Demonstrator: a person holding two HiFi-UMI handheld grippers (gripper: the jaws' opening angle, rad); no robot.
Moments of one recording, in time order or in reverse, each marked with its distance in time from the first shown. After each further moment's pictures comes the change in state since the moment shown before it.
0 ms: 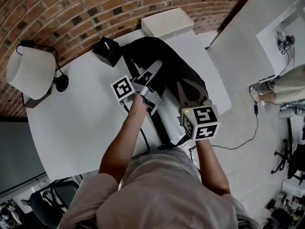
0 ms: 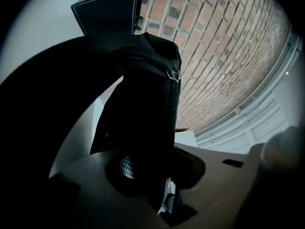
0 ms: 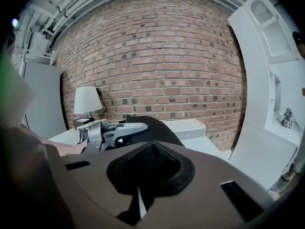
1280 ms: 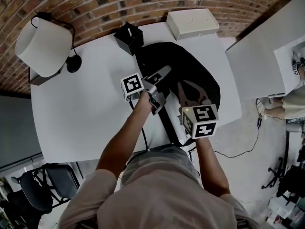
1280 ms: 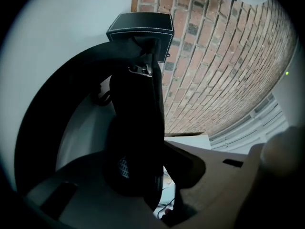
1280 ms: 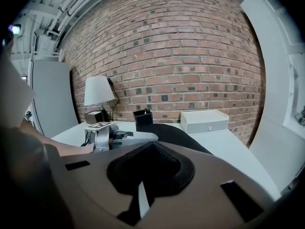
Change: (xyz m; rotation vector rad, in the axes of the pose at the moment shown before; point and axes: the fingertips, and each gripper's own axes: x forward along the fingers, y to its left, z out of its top) left arm -0.064 0.065 0.026 -0.029 -0.024 0.190; right arm 0.045 0.063 -0.027 -0.025 0.080 0.150
